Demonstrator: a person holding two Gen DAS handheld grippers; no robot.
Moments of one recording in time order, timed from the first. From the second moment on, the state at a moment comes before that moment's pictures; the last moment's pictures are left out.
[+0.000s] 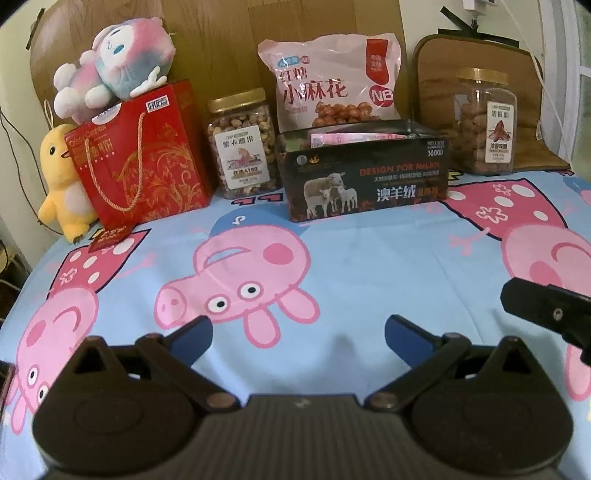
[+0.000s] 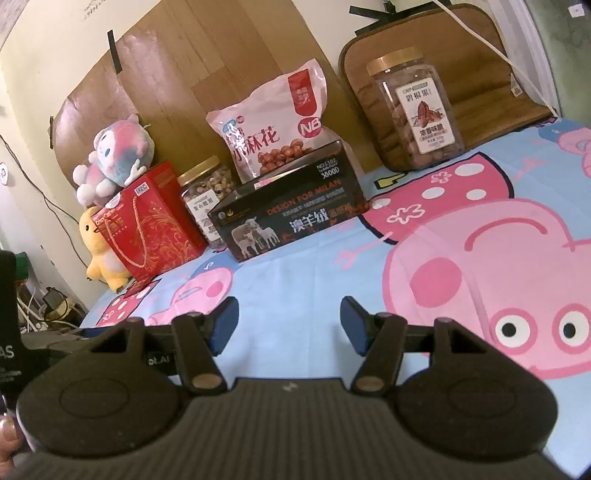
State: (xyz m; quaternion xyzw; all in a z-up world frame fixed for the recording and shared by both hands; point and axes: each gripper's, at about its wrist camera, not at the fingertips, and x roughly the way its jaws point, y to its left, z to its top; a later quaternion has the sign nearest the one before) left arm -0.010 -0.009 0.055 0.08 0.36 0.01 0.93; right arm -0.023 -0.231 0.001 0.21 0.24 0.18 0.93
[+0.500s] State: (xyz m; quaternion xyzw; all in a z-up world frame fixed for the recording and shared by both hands) left arm -0.004 -0.007 0.043 0.06 0.39 0.00 0.92; right arm -0.024 -0.233 -0.001 0.21 0.24 0.16 0.93
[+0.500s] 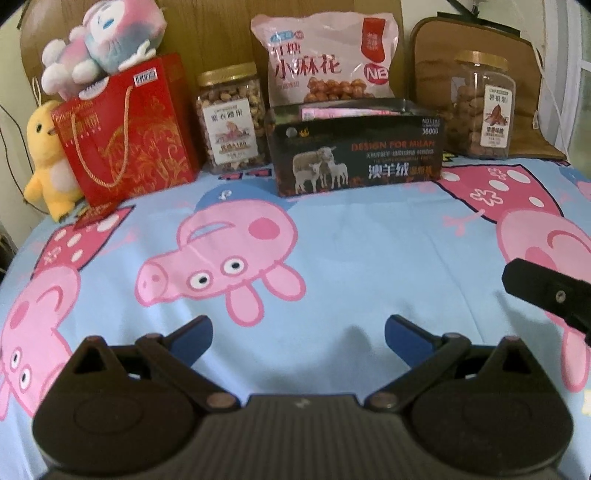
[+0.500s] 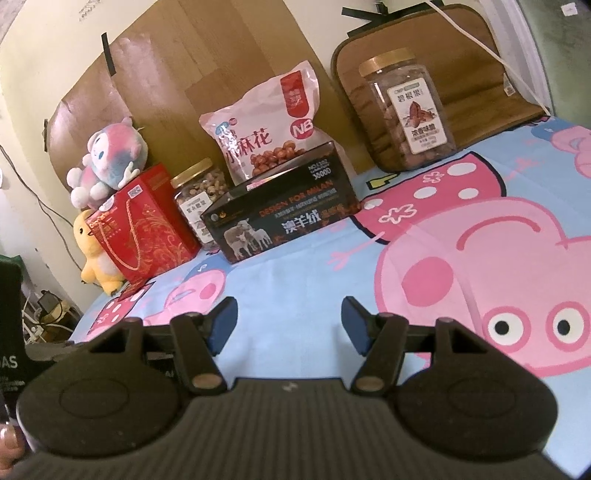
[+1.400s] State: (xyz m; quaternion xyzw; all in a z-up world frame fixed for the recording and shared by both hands) left arm 0.013 -0.006 0.023 0.04 0.40 0.01 0.92; right arm -0.006 -0.236 -0.025 0.18 0.23 0.11 0.95
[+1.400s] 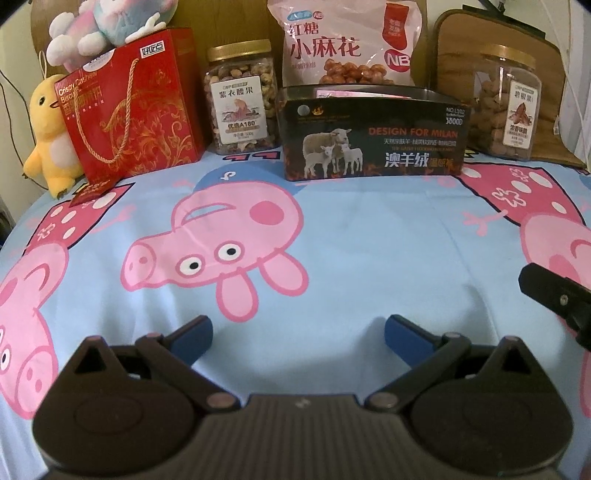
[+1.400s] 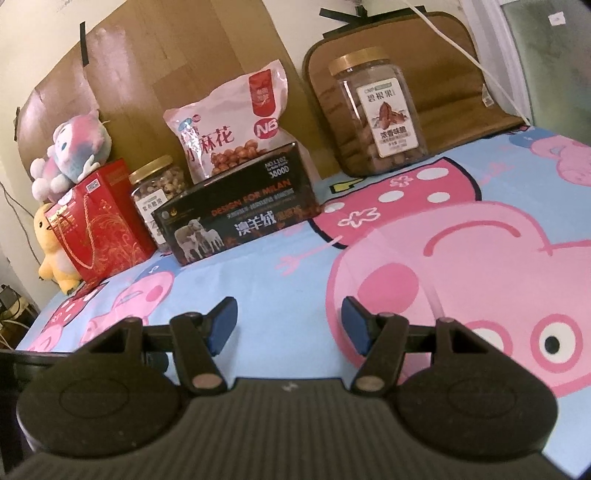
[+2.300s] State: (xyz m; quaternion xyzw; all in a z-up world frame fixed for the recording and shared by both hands) left arm -0.006 -0.009 0.042 0.05 0.37 0.03 0.93; right arm -0.009 -0.236 -0.023 0.18 0.22 0.11 0.95
